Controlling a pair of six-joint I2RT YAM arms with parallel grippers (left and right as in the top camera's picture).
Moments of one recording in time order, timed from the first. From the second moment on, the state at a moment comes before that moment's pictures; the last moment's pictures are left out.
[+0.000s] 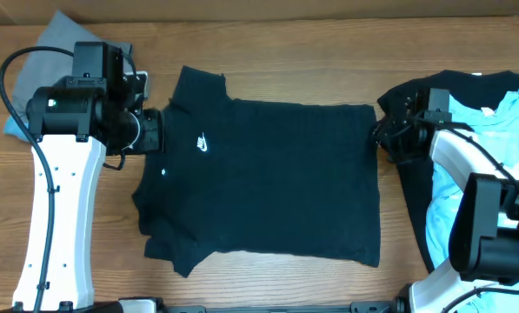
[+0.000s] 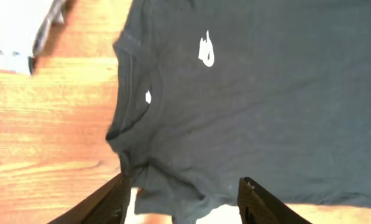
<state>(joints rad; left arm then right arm) -0.02 1.51 1.64 -1.39 0.09 -0.08 -0.12 1.83 1.08 -0.43 -0.29 0.53</state>
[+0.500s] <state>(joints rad) -0.02 1.52 1.05 -0.97 0.08 -0.11 -0.12 1.45 1.15 -0.75 -0.38 0.46</state>
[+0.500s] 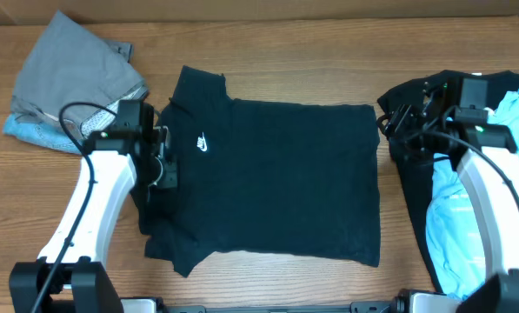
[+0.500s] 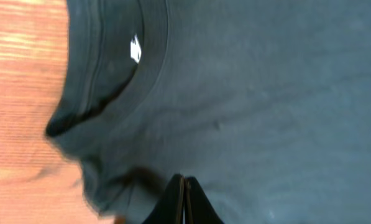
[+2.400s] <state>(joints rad) 0.33 1.52 1.33 -1.34 0.18 -0.13 -0.12 1.42 0.80 -1.10 -0.33 0.53</state>
